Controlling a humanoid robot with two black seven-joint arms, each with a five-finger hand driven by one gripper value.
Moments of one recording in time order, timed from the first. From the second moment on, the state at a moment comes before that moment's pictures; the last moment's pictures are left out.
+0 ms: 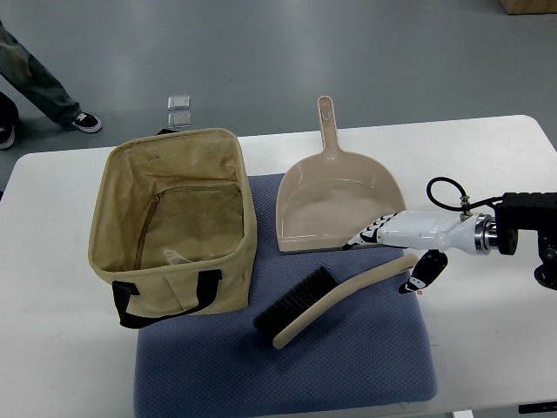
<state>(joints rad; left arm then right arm) 0.00 0.00 -0.11 -0.12 -0.07 -0.04 0.10 0.90 -0.79 0.04 1.45 -1.56 0.03 0.31</state>
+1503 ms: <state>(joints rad) 0.00 0.00 -0.11 -0.12 -0.07 -0.04 0.10 0.88 -0.73 -0.04 1.48 -1.69 -0.13 0.15</state>
